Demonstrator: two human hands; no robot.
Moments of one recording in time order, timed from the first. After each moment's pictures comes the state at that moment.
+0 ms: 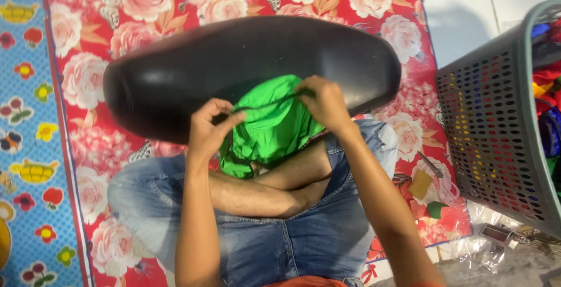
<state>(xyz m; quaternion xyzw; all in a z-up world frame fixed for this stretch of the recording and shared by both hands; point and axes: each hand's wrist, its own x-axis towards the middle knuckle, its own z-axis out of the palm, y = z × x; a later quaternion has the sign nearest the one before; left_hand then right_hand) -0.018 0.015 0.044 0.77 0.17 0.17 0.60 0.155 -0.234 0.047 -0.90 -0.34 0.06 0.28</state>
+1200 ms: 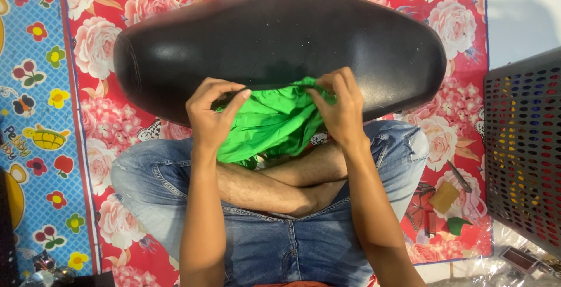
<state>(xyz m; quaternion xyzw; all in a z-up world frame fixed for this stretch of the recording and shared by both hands) -0.010 0.014 0.077 0.81 0.13 0.31 0.48 0.119 -0.212 0.062 -0.82 -0.37 -0.10 0.43</state>
